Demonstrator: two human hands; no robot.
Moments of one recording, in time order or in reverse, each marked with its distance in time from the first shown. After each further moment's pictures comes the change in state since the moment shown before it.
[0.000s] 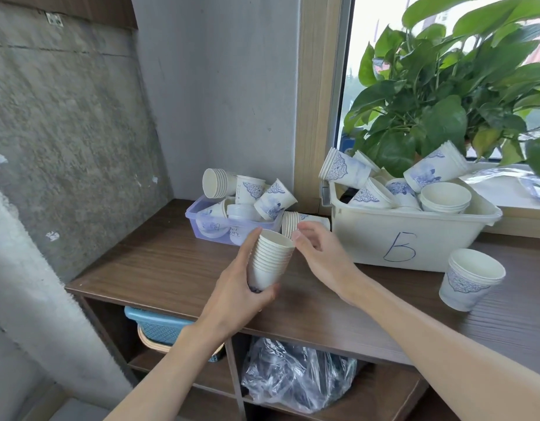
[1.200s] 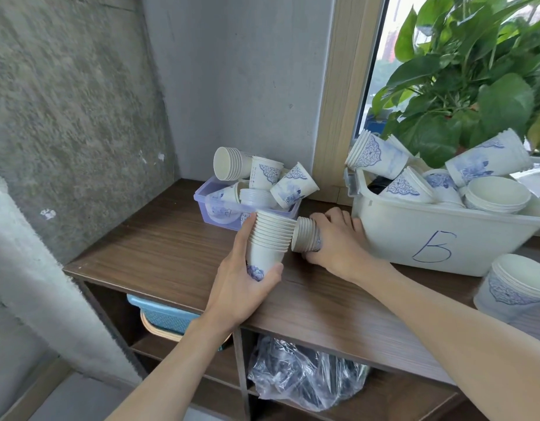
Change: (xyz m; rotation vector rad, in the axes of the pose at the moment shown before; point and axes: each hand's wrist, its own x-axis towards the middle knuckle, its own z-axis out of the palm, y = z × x) left_hand 0.011 -0.031 0.001 -0.078 0.174 -0.029; right_hand 0.060 0.043 0.006 -1.070 0.009 -0.190
